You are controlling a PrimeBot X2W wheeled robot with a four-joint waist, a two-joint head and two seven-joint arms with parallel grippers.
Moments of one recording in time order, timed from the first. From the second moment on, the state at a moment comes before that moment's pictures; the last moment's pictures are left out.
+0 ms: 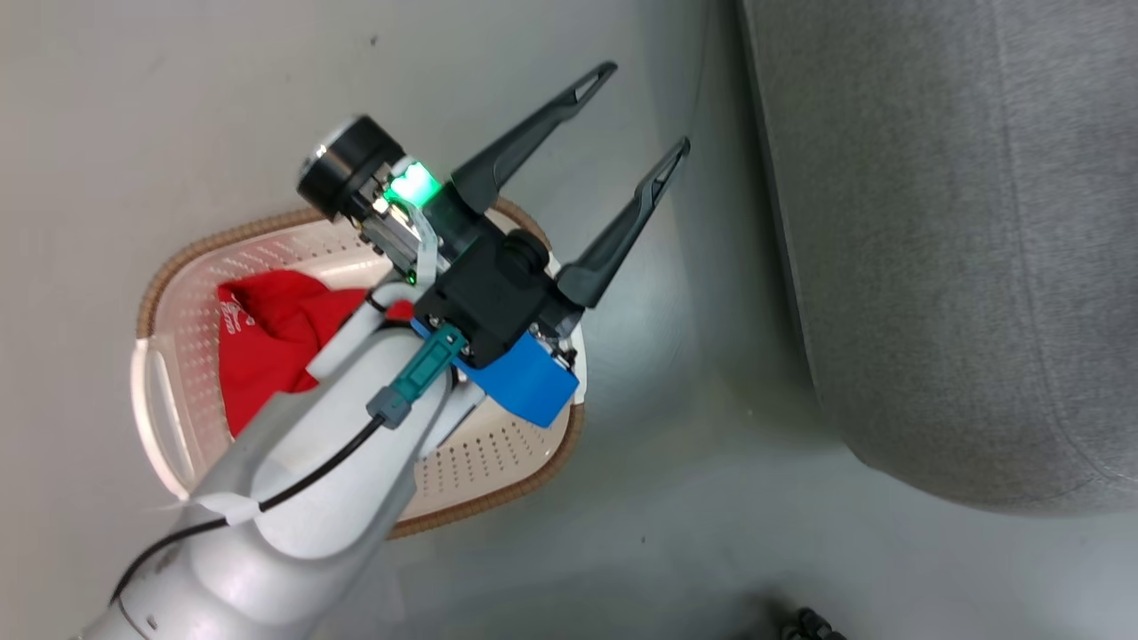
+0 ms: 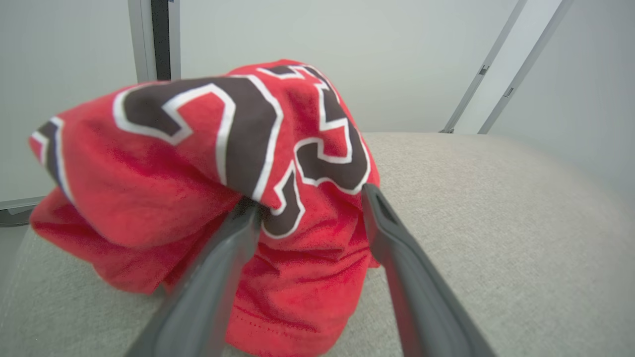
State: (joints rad) left arm -0.79 0.24 -0.71 0.21 -0.14 -0.12 -0.26; right arm -0.91 -0.39 -0.42 0.65 0.11 0.13 -0.26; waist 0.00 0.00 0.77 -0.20
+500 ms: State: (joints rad) left arm -0.59 0.17 -0.60 0.22 -0.19 -0.10 -0.26; right arm -0.47 -0.27 -0.28 0.30 0.09 0.13 -0.26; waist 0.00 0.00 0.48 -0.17
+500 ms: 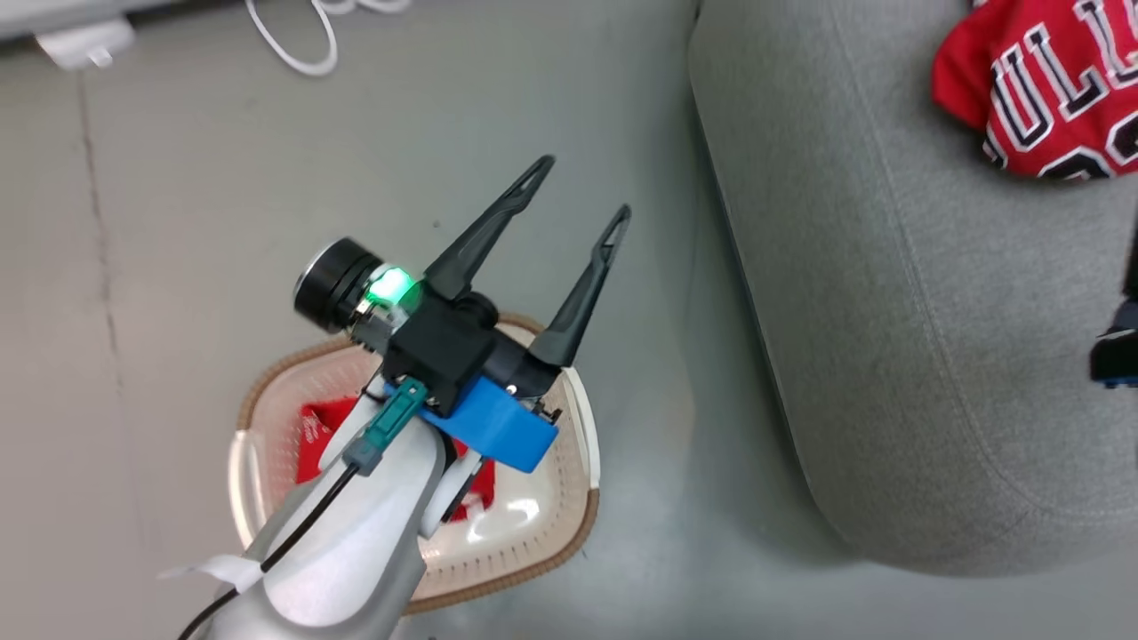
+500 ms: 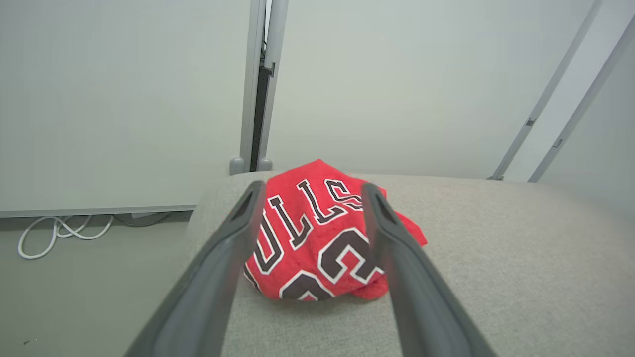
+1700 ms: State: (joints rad) left arm -0.15 0.08 -0.10 0.21 -0.15 -0.12 -0.26; right arm -0.11 -0.06 -0.05 0.11 0.07 0.13 -0.26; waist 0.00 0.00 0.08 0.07
